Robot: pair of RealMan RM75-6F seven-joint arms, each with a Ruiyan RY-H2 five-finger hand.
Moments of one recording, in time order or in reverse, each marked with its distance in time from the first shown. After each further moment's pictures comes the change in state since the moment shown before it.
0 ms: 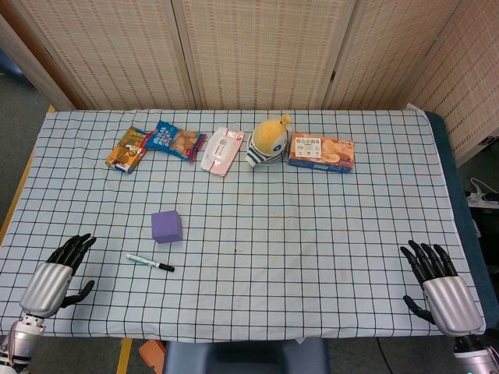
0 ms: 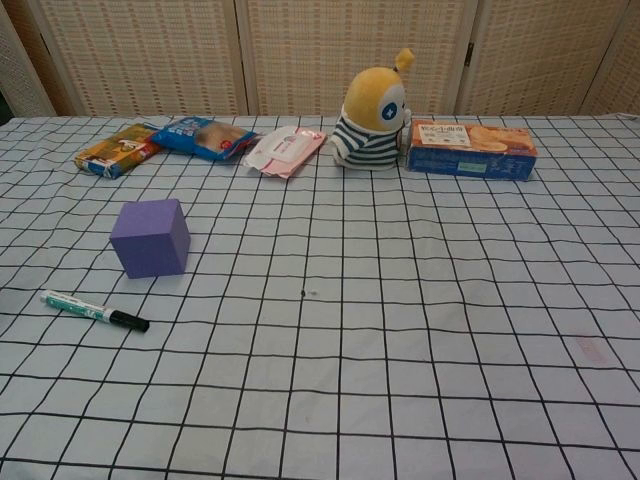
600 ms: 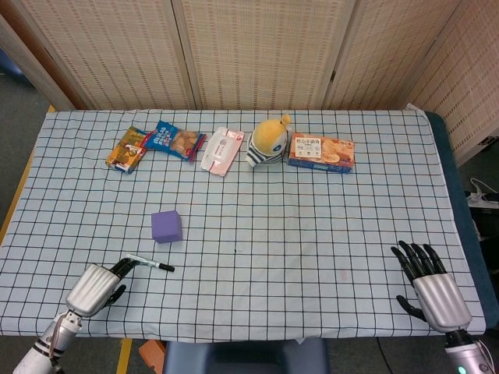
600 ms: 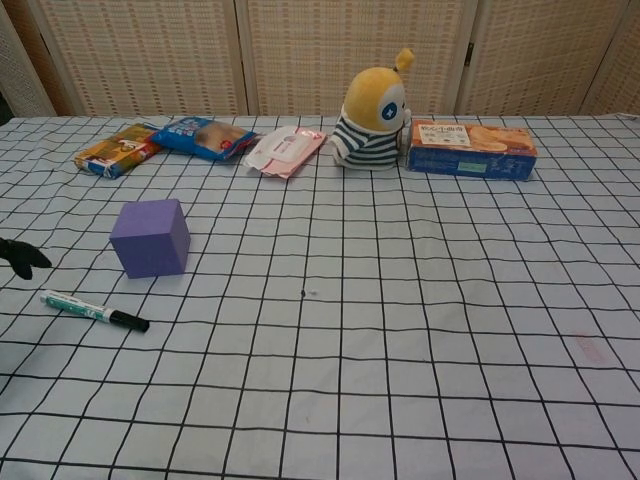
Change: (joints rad) left arm -0.073 -0.191 0.003 0.215 0.178 -0.089 0.215; right arm 0.029 -0.012 0.003 -0.011 0.022 -0.071 -0.027
